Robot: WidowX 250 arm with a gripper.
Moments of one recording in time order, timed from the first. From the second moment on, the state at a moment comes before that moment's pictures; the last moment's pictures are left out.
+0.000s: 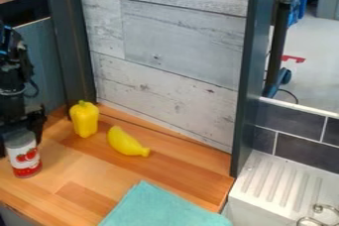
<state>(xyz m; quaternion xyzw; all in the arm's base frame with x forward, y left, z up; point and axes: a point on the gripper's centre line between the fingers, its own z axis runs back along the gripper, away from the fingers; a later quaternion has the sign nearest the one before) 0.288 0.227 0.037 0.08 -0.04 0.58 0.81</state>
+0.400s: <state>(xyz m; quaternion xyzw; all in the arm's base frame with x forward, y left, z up) 0.293 0.150 0.040 0.02 -0.02 0.57 0.82</state>
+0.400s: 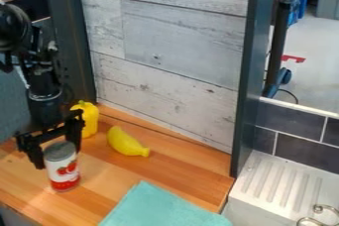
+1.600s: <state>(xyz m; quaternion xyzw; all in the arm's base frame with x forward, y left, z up) 0.284 0.131 0.108 0.05 -0.01 0.49 0.87</state>
